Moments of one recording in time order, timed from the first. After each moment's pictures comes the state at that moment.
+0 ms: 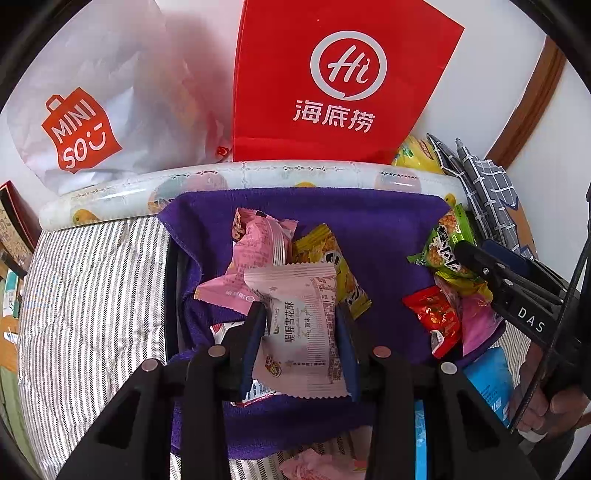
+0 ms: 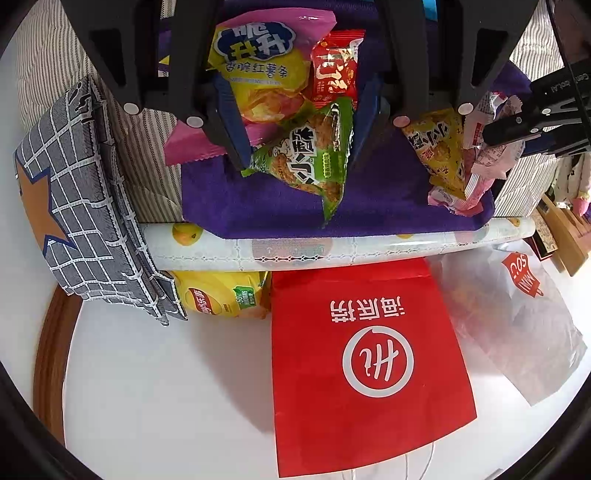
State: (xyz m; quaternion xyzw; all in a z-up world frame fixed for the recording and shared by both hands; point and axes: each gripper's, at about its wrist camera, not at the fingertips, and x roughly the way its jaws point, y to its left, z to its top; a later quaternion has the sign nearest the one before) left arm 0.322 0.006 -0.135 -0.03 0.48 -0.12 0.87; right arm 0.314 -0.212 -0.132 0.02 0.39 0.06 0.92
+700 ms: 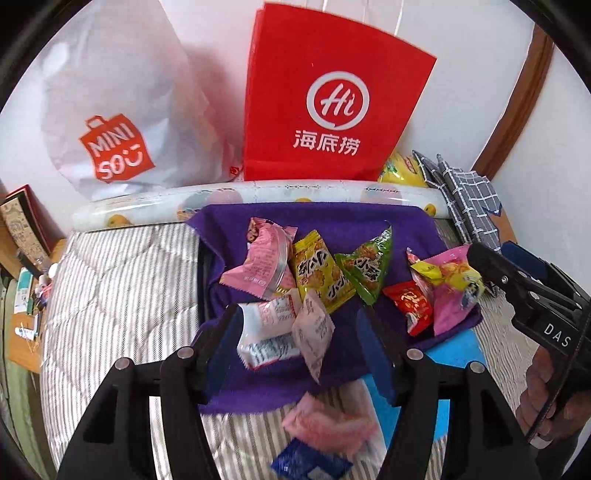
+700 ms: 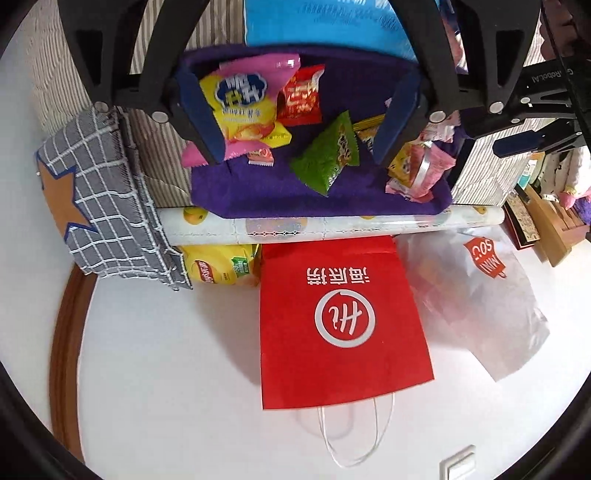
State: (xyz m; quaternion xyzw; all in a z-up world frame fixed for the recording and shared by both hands) left arm 0.271 0.020 -0.088 -0.04 0.45 -0.12 0.88; right arm 0.256 -0.199 -0.077 0.03 0.35 0.06 0.93
